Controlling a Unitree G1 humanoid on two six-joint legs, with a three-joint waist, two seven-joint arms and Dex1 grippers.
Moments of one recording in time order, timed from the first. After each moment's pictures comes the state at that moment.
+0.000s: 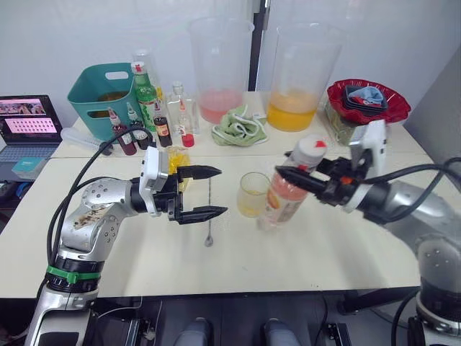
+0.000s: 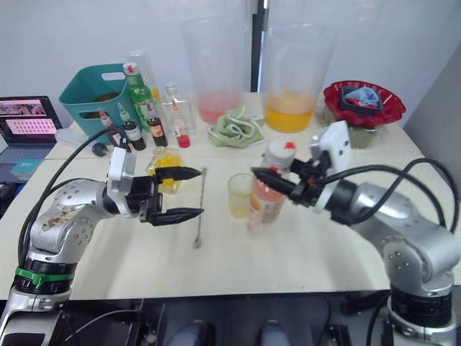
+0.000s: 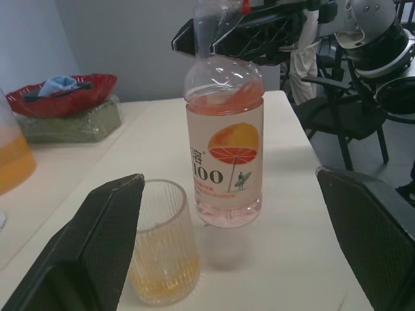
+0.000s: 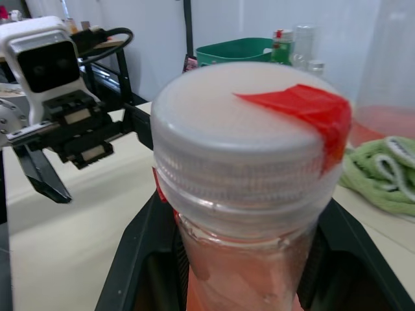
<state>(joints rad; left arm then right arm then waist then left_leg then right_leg) -0.51 0.63 0.02 -0.12 -0.61 0.32 -1.24 -0.42 -0.60 -0.19 -0.65 0.87 0.85 0.53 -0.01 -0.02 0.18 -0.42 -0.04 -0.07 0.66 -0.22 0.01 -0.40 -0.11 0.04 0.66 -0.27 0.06</state>
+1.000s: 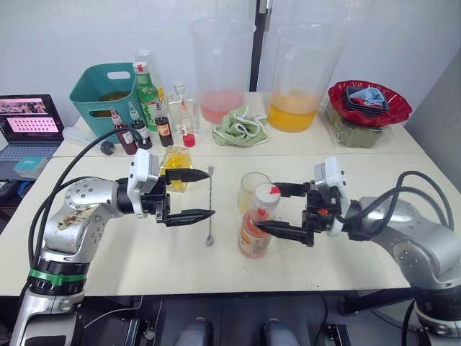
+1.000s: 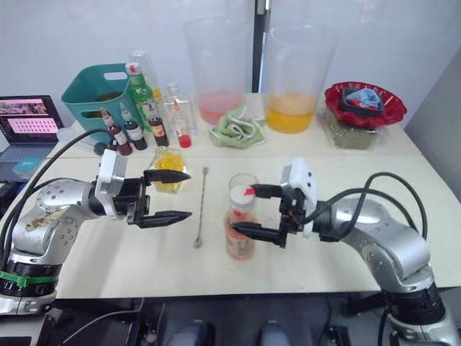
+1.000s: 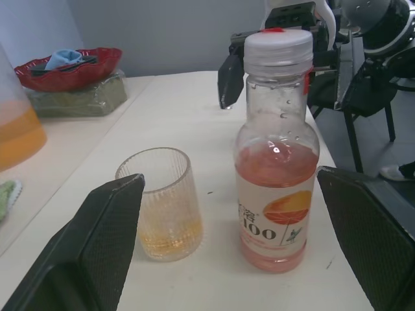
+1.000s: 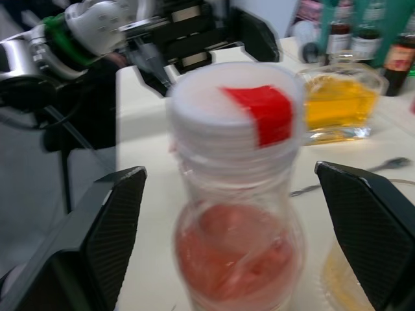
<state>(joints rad) -0.44 0.73 0.08 -0.19 -0.64 0.38 -1.26 -0.45 -0.77 0.00 -0.44 0.79 0.68 1.04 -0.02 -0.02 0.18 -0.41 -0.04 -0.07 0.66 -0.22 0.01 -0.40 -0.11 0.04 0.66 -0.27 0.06</state>
